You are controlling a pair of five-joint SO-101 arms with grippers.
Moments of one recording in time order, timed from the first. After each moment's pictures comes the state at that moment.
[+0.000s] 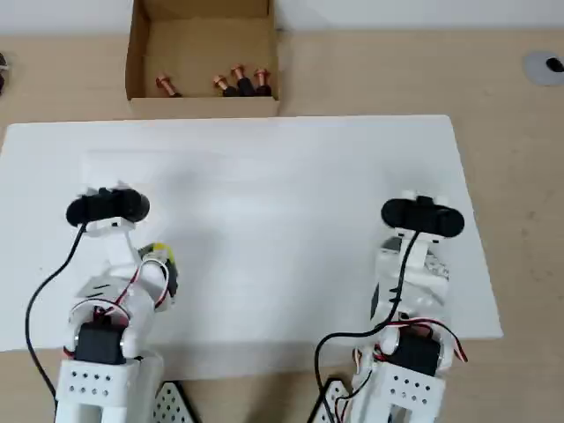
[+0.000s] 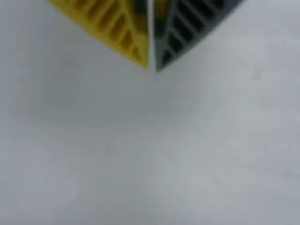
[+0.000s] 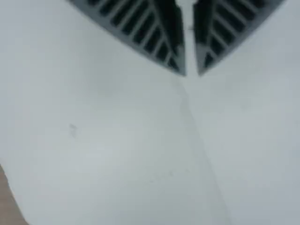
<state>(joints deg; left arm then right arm) 2.7 -89.9 84.5 58.9 6.8 13.7 -103.6 97.0 51.8 -2.4</state>
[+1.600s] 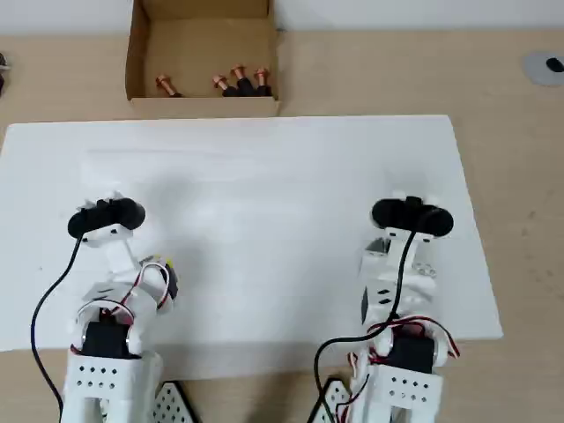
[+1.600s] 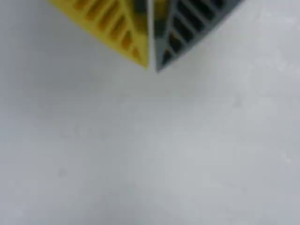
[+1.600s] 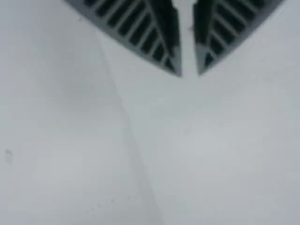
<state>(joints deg) 0.7 -89.9 91.0 55.9 9.5 7.4 -103.6 97.0 55.5 -7.3</state>
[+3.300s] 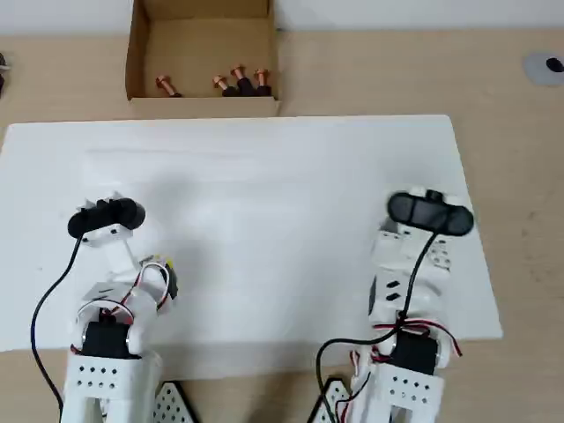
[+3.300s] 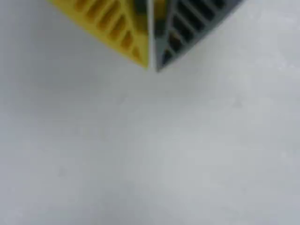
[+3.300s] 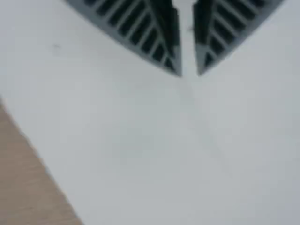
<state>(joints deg) 0.7 -89.9 91.0 55.9 9.5 11.3 -103.6 97.0 40.5 -7.3</state>
